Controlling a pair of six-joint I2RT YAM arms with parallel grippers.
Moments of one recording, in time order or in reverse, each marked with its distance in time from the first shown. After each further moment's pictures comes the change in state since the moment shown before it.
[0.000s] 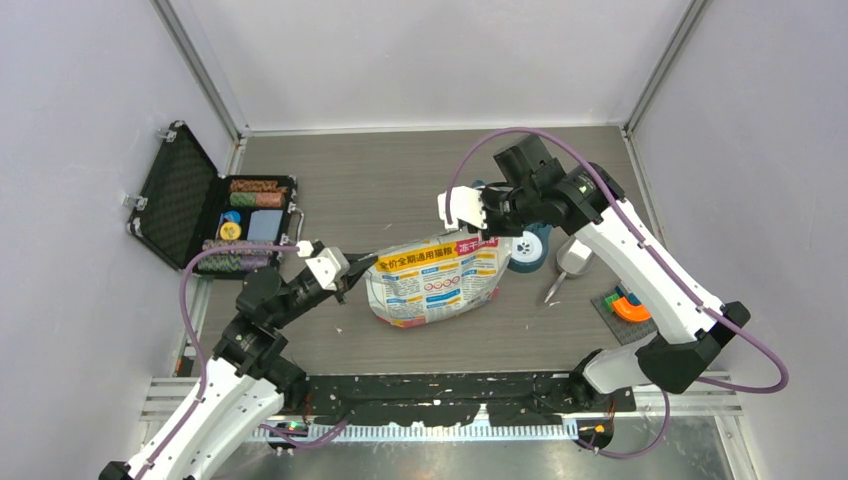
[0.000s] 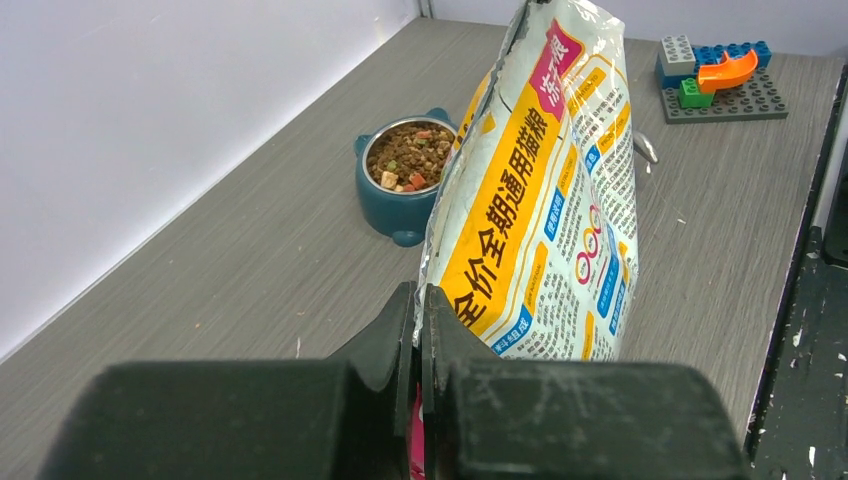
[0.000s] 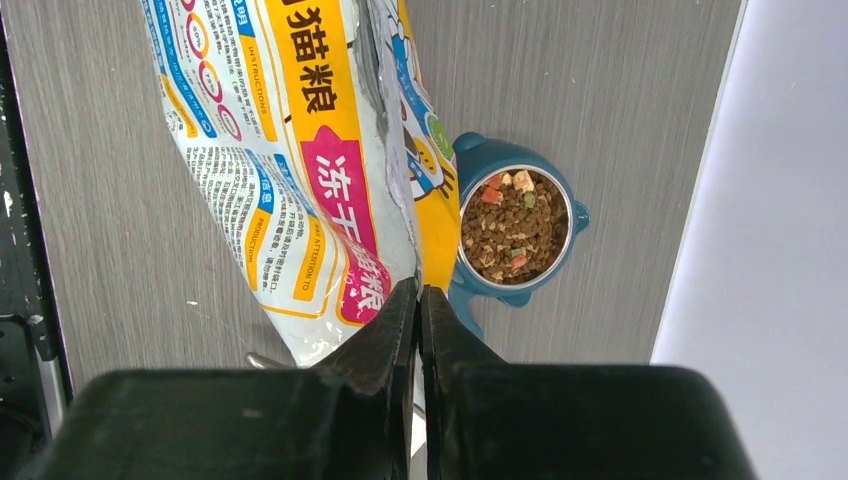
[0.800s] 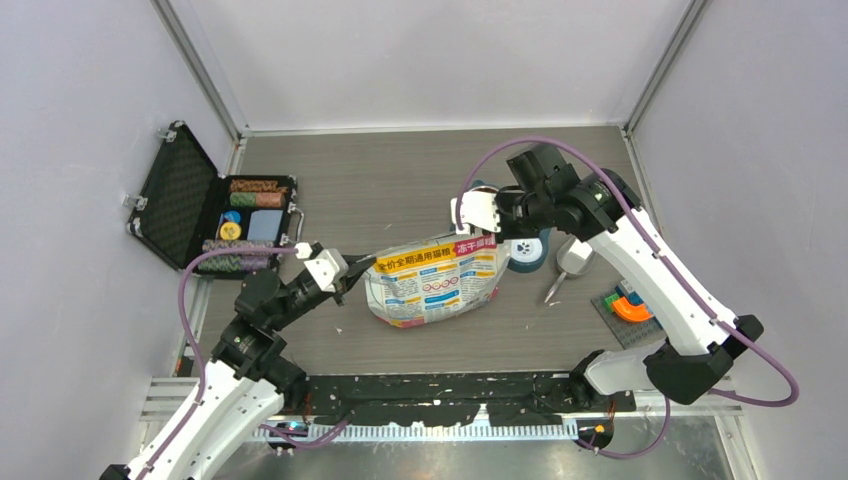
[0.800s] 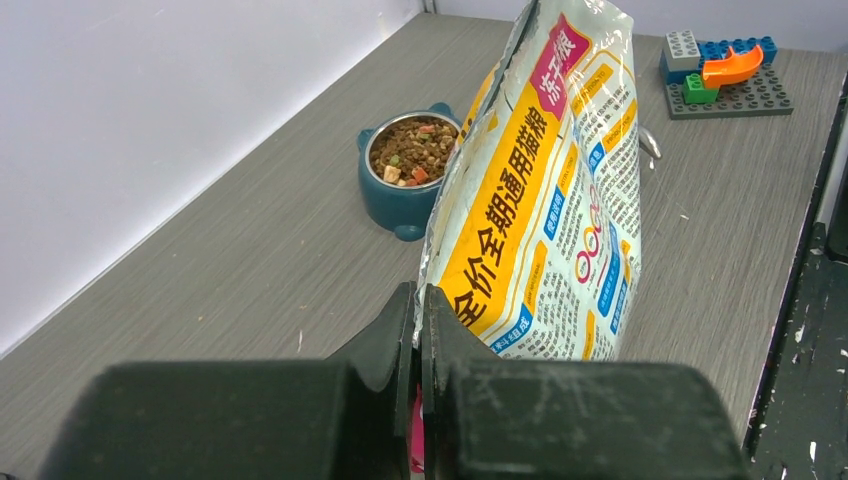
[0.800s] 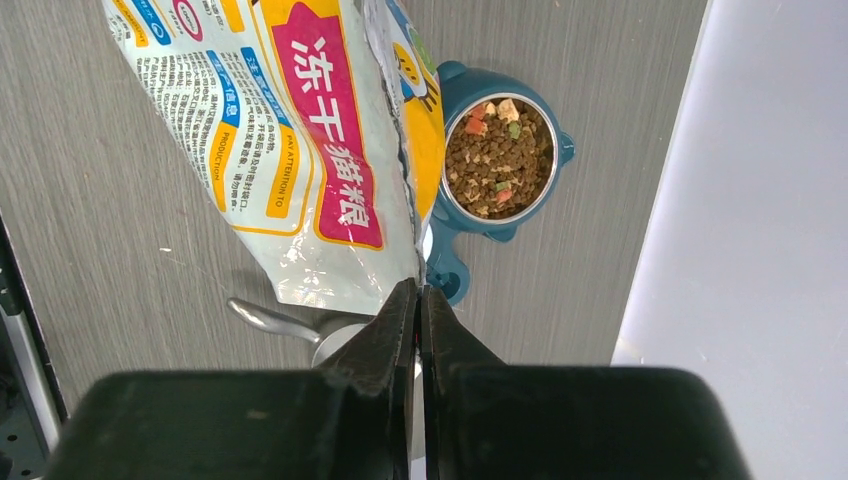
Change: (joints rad) left arm 0.001 -0.021 -0.004 -0.024 -0.005 0.002; right arm -0.015 -0.062 -0.035 -0.036 0.111 -0.036
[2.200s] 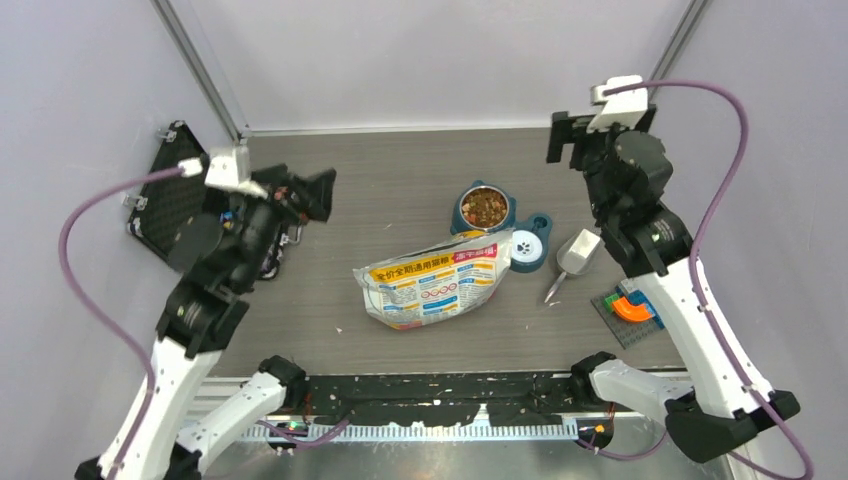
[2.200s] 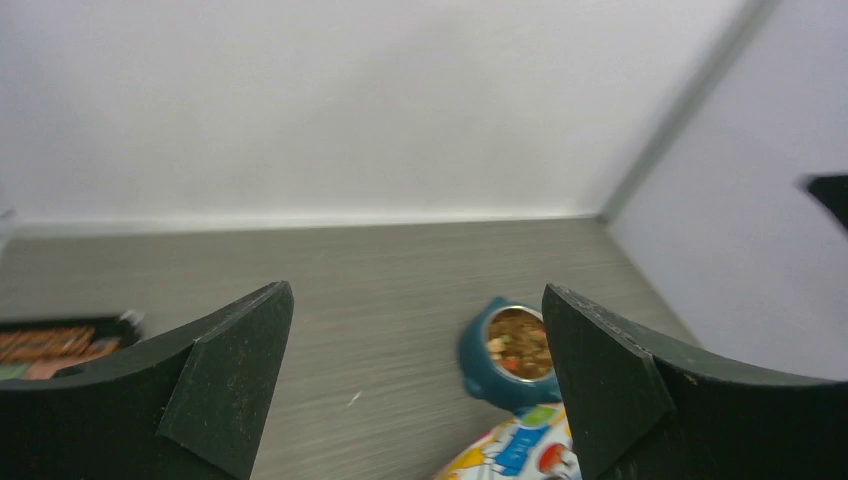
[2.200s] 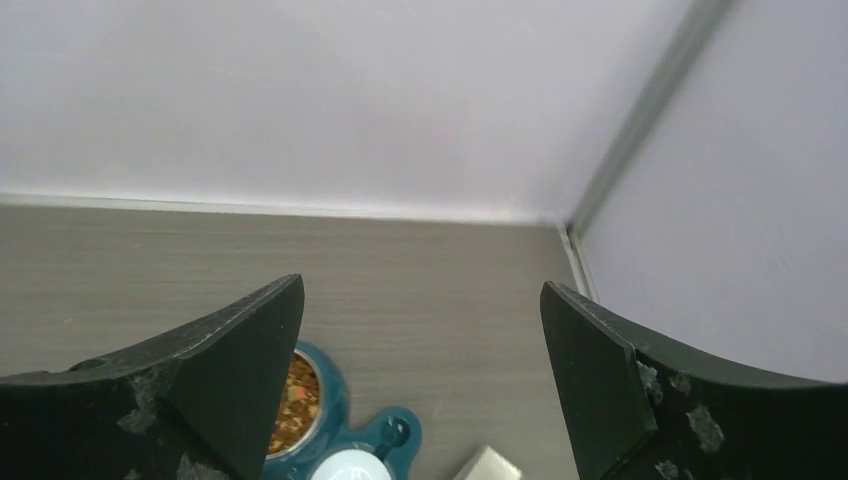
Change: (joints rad) left arm 0.033 0.236 0.611 -0.215 -0.509 -0.430; right arm -0.179 -0.303 -0.267 0.954 0.589 0.867
